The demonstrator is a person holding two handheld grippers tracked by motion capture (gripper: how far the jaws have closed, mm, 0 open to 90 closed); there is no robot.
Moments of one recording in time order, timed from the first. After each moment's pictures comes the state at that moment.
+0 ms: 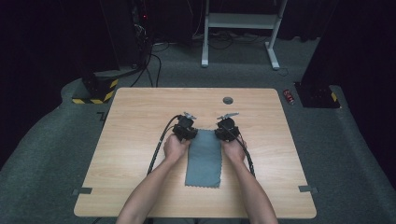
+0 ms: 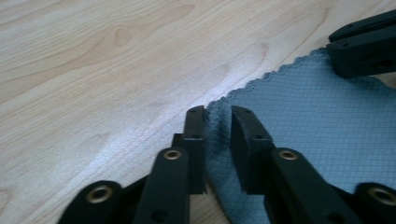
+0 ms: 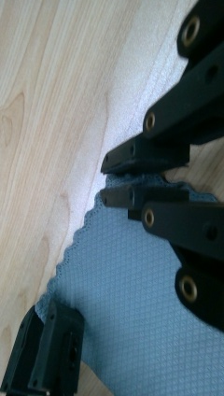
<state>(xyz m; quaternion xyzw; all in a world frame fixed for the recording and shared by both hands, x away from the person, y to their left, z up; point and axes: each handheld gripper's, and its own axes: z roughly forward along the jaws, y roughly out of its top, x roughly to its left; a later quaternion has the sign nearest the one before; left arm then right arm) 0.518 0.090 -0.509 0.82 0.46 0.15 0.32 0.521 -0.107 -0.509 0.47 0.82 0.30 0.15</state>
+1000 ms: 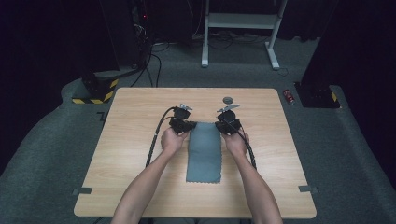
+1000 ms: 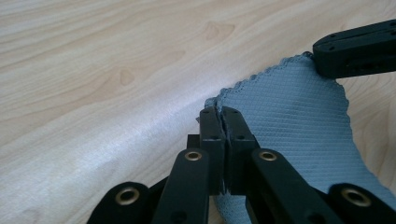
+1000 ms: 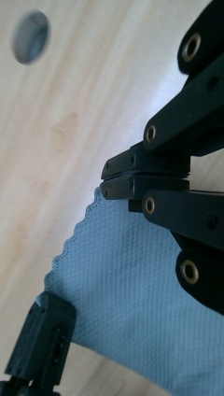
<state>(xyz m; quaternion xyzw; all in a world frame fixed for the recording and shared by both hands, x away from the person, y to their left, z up) 0.530 0.108 -0.471 0.80 0.46 0.11 0.36 0.524 -0.105 -0.466 0.44 0.82 0.32 0.17</state>
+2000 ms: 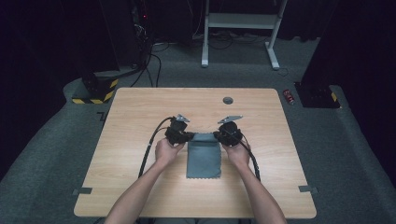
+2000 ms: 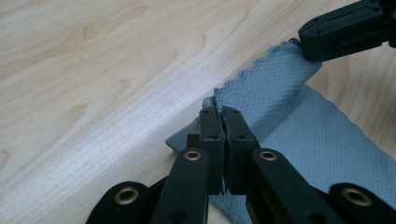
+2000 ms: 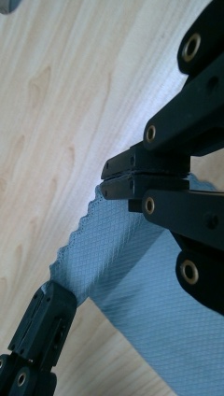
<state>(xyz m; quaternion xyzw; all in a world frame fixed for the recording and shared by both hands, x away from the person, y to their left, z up) 0.481 0.116 -0.484 0.83 0.41 0.09 0.36 0.483 -0.112 -0.480 0.41 0.83 0.34 0.14</state>
